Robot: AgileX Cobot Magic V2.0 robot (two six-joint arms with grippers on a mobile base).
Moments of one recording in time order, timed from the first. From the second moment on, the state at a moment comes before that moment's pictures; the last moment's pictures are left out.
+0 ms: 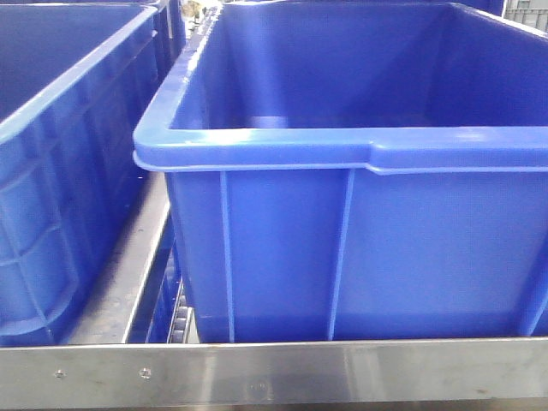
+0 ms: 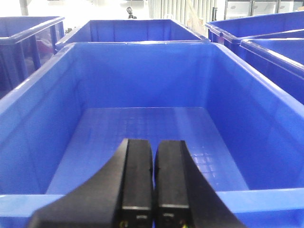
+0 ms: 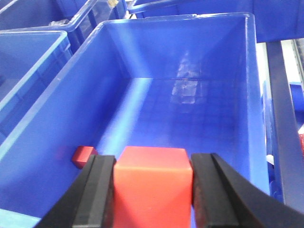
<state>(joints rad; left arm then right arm) -0.05 -0.01 0.01 0.00 0.00 -0.03 0.25 0.49 -0.69 0.15 0.49 0.05</state>
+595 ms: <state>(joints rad) -0.05 -0.01 0.01 0.00 0.00 -0.03 0.25 0.49 -0.69 0.15 0.49 0.05</state>
